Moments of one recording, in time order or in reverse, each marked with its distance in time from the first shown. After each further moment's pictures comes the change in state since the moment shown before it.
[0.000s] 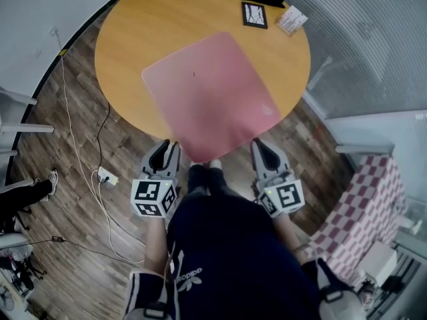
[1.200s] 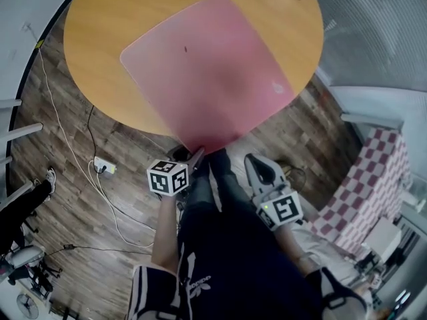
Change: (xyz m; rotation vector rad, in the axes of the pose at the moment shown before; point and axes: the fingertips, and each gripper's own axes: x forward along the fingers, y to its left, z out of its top) left arm 0.077 -0.033 -0.187 -0.301 0.456 -0.353; right arm -0.014 0.053 -0.093 0.181 0.238 0.002
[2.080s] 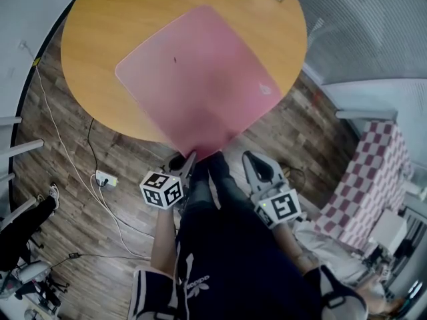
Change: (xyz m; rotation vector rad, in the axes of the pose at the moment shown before) left arm -0.028 -0.030 0.031 0.101 -0.141 -0.068; right arm -0.010 -0.008 0.024 -0.031 -0.077 -0.060
